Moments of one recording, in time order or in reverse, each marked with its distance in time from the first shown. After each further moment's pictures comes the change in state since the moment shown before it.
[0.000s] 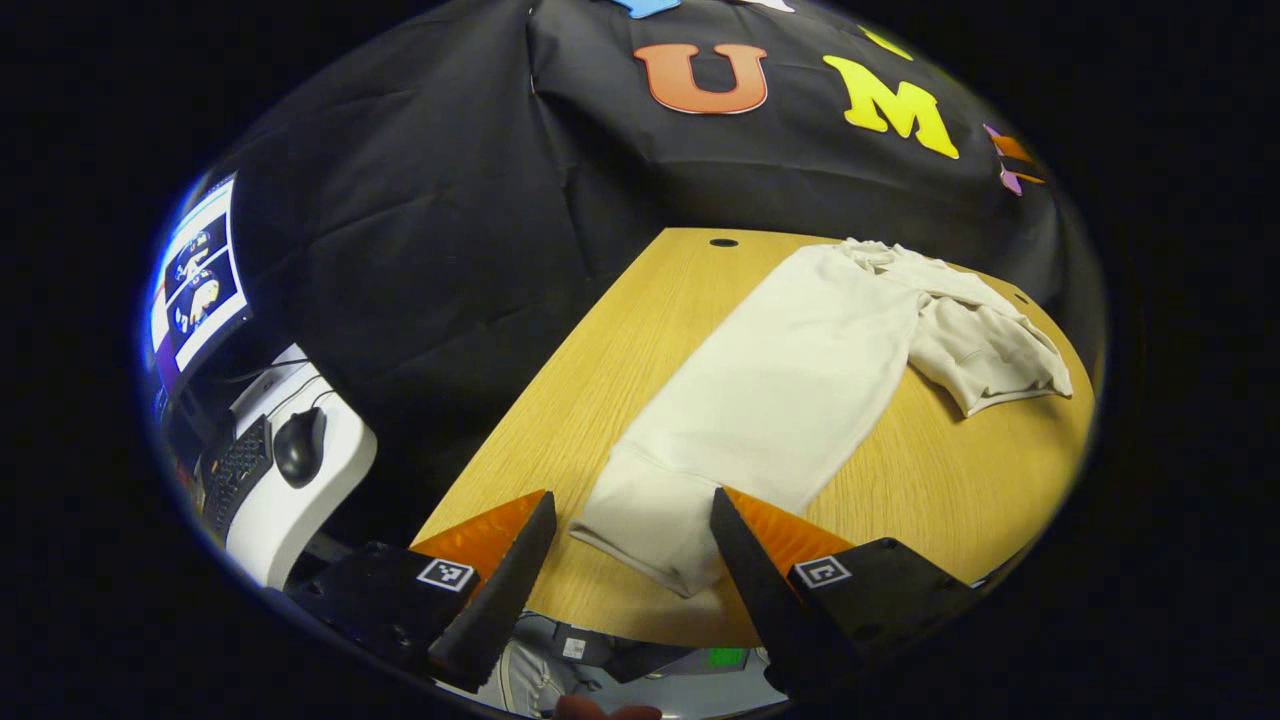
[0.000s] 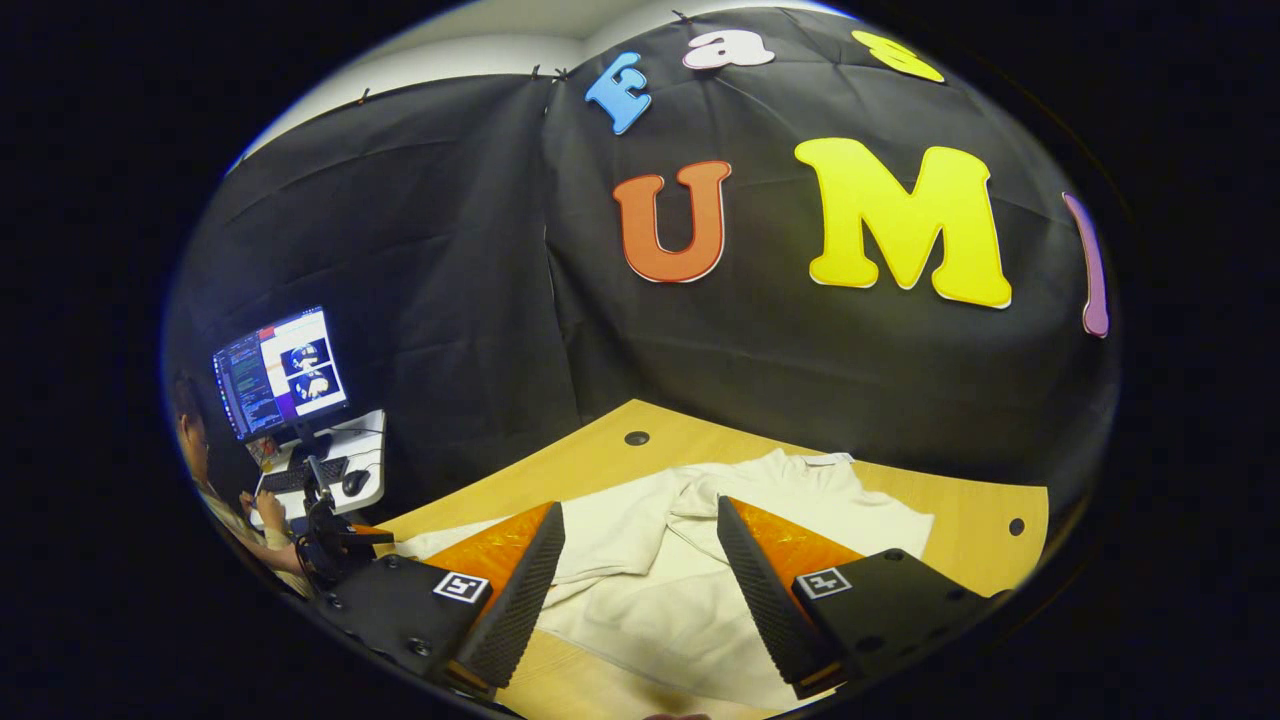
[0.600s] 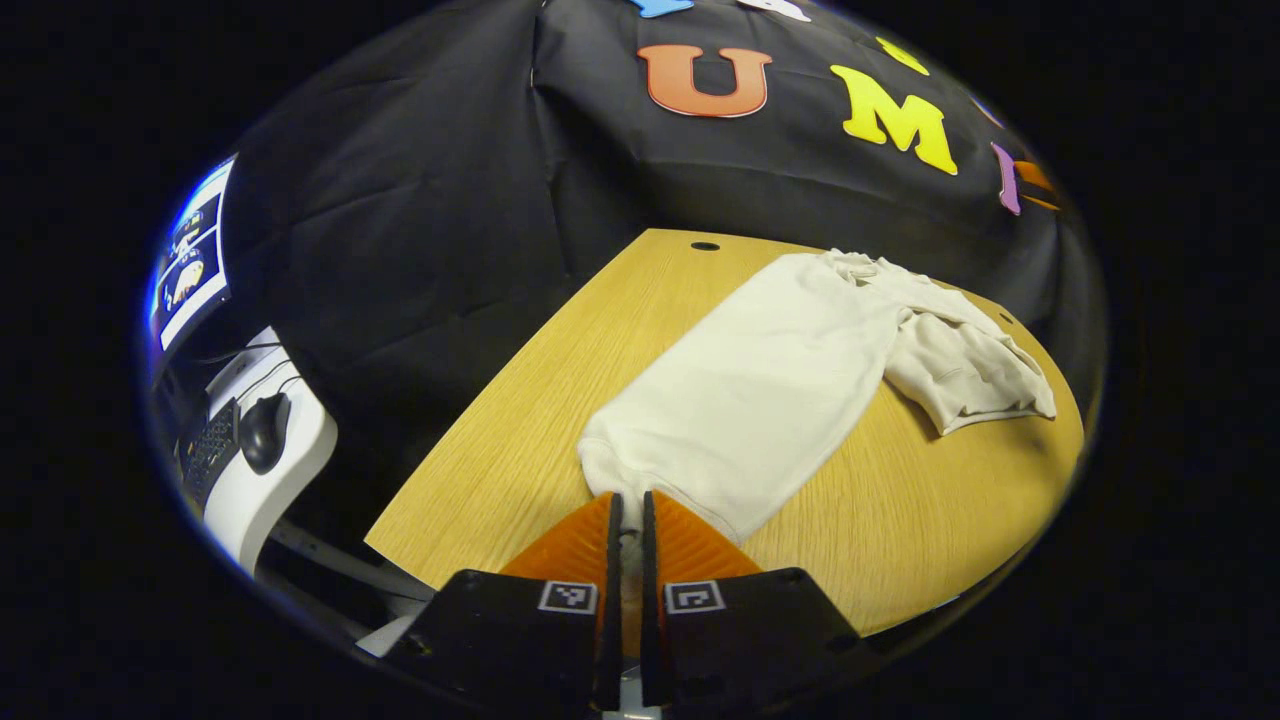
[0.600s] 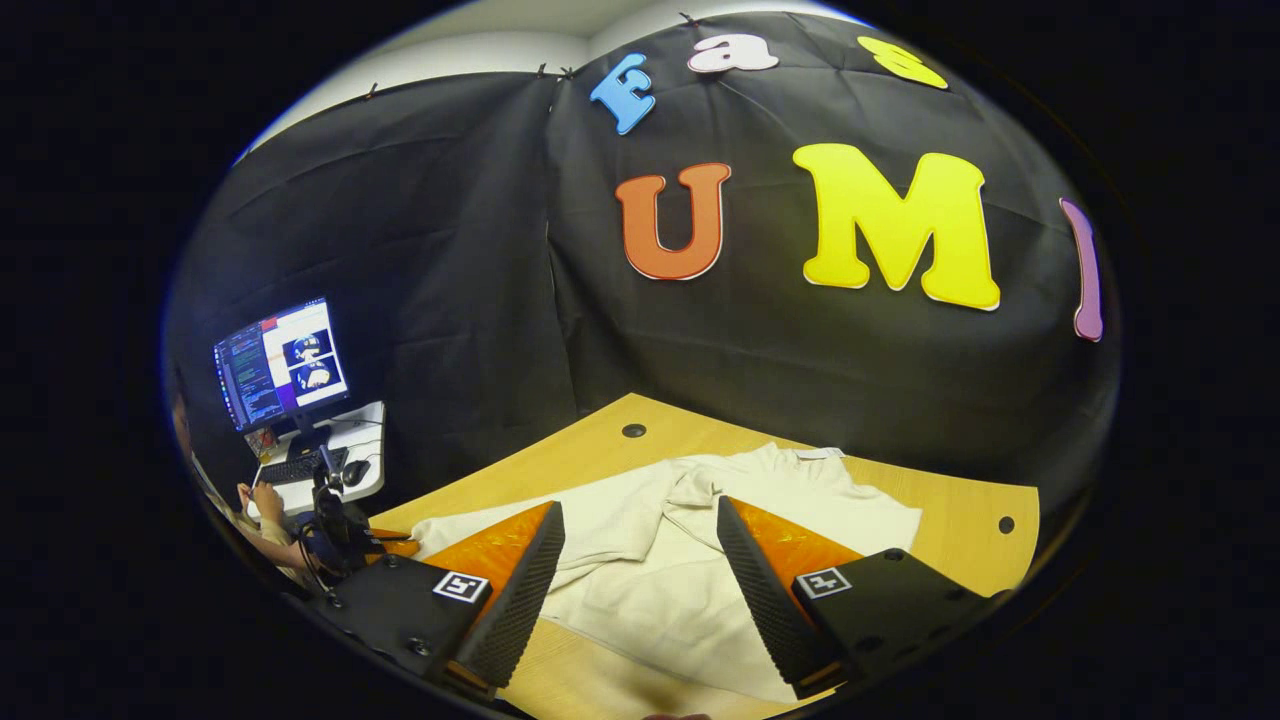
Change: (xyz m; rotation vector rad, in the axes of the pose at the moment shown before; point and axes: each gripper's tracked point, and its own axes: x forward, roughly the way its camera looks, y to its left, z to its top) left arm 0.004 -0.019 0.004 -0.063 0.023 -0.049; right arm -0.027 0.001 -0.006 0.006 -0.002 -0.009
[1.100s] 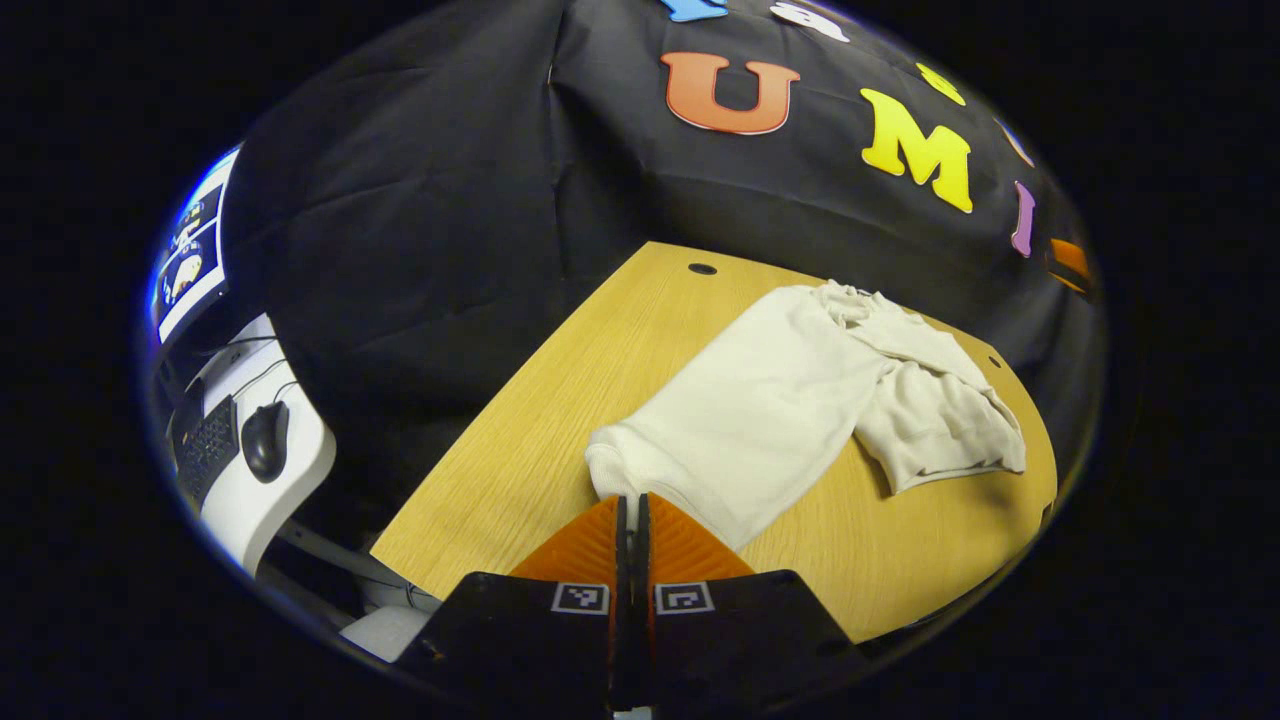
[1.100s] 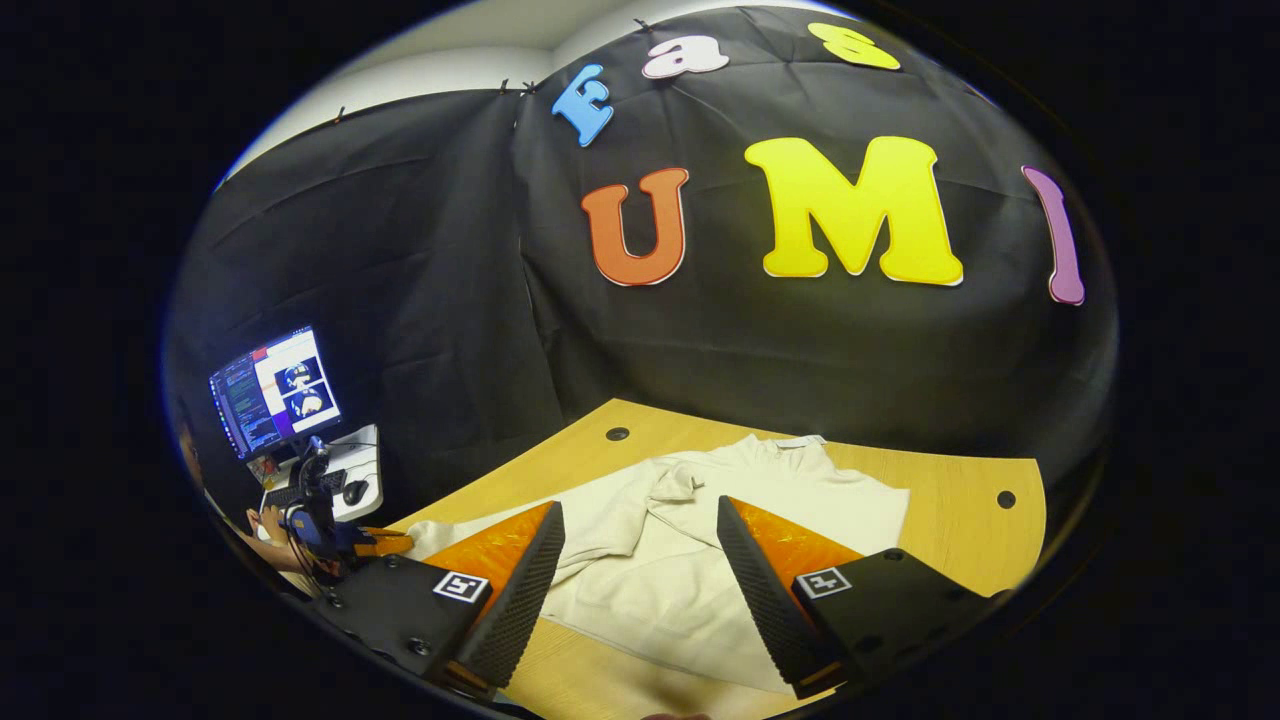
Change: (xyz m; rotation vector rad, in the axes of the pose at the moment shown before) left arm -0.022 -0.018 0.056 -0.081 -0.019 -0.044; right arm -0.021 -0.026 -0.003 0.091 -0.029 -0.029
